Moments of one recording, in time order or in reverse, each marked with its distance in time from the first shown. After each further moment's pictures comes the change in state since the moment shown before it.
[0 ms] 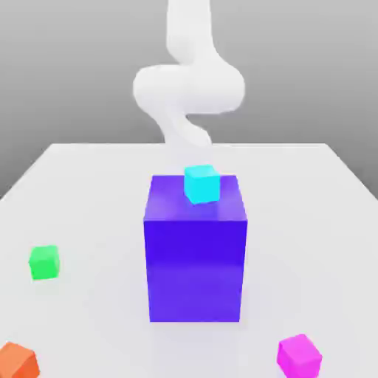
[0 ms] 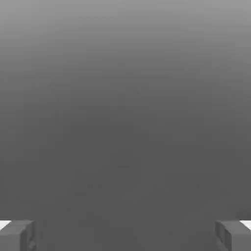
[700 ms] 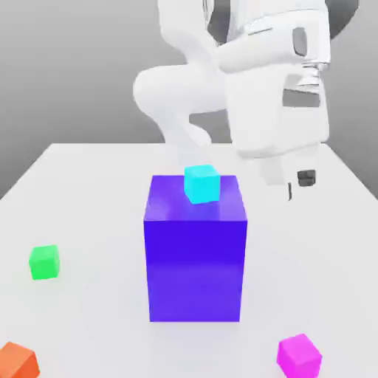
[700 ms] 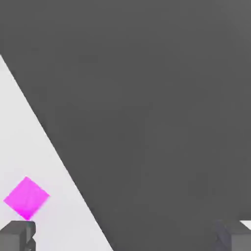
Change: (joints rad) arm 0.311 0.617 -0.113 -0.041 0.073 0.213 -0.925
